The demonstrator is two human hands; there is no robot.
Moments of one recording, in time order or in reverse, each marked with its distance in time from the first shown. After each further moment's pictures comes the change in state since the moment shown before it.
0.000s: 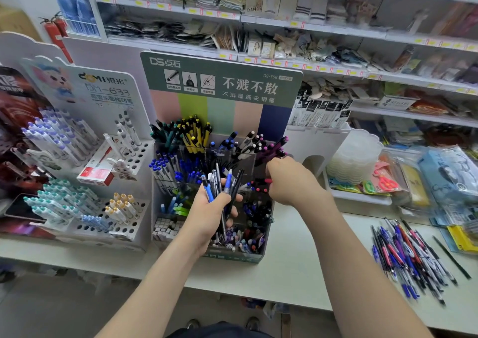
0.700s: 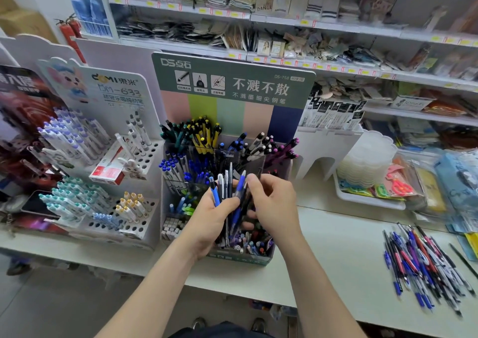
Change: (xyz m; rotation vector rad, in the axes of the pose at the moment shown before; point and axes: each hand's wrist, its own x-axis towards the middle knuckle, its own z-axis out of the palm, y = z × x) left_hand -0.011 0.009 -0.011 -0.030 -0.187 0.027; right_hand -0.030 -0.054 0.054 1.170 0.399 0.123
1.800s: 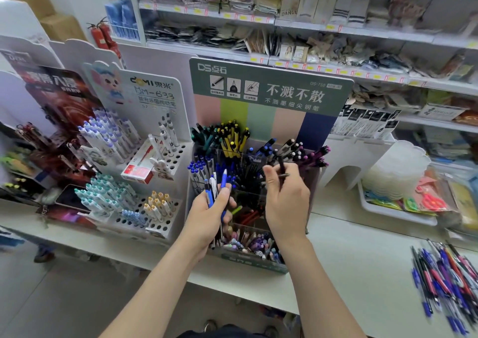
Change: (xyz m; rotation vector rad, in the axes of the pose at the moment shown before) left_hand -0.001 -0.001 -0.060 0.080 0.306 0.021; right_hand 0.014 0.001 0.049 -0.144 0.260 -0.318
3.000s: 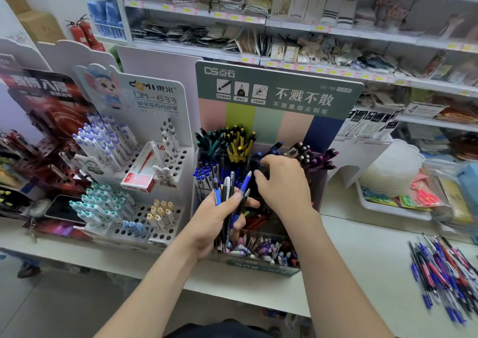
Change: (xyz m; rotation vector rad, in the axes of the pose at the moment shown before) left_hand 0.010 0.024 -0.023 -0.104 -0.373 -0.082; right_hand 0.046 -0.032 0.022 -0.623 -0.333 -0.065
